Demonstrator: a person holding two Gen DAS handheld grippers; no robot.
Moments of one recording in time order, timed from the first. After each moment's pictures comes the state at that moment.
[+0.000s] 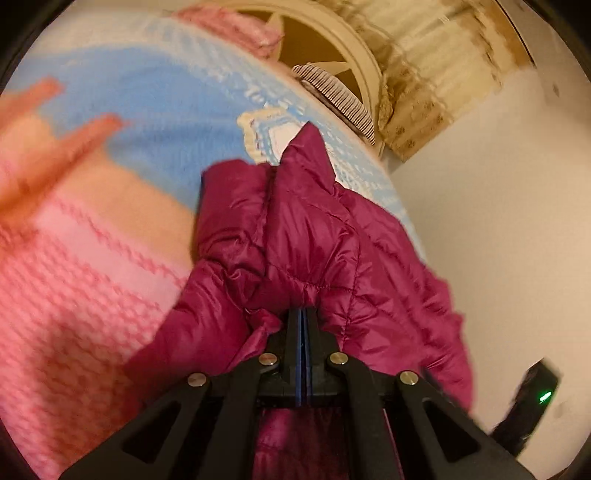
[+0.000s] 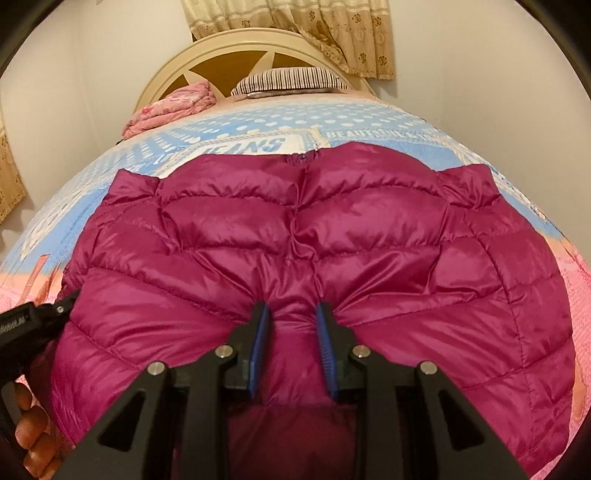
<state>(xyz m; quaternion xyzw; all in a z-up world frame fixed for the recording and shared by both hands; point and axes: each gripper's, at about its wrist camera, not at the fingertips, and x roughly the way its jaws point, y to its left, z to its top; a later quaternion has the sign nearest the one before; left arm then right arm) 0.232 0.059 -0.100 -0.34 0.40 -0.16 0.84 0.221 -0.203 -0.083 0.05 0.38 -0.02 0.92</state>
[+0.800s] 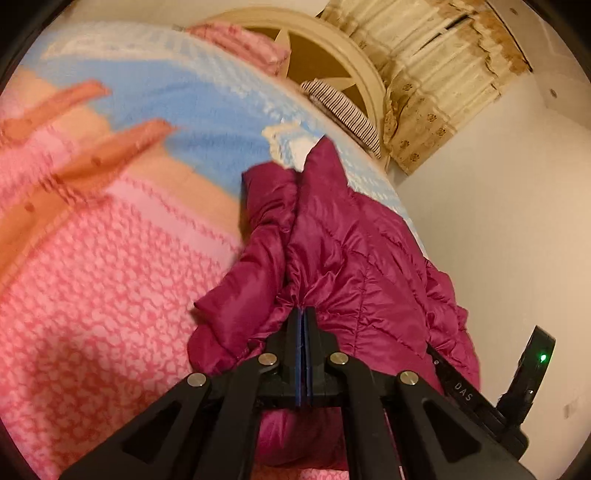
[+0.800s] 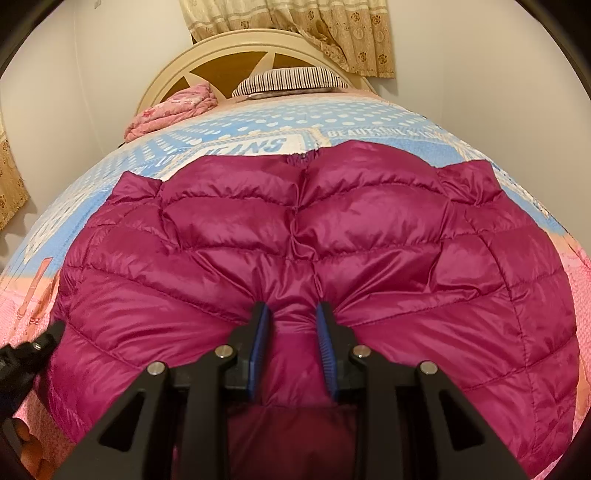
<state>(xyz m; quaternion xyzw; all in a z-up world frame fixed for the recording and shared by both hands) 0.180 0.075 -0.100 -0.33 0.37 -0.14 0.85 0.223 -0.206 -0.084 0.06 0.37 -0.01 0.93</state>
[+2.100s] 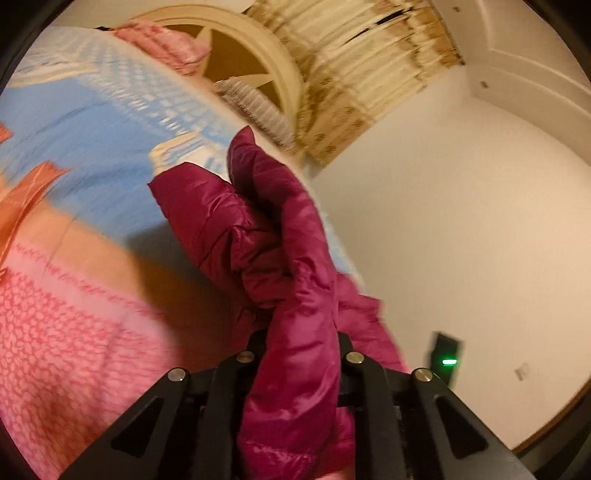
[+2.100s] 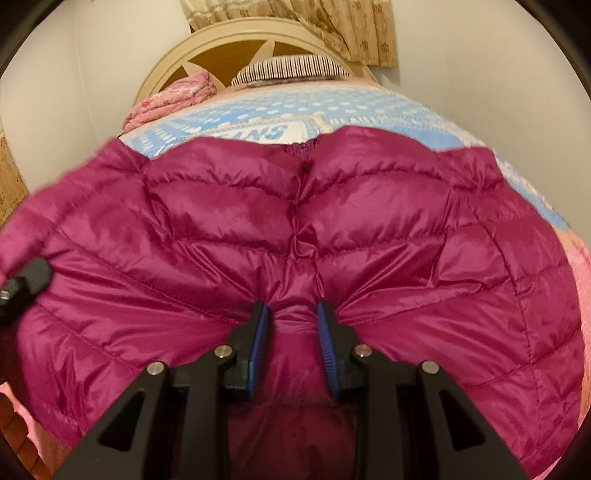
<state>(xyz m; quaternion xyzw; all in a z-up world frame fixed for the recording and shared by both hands) 0.196 0.051 -0.048 -0.33 0.31 -0.30 0.84 0.230 -0.204 -0.085 0.08 0.40 -0.01 0.91</state>
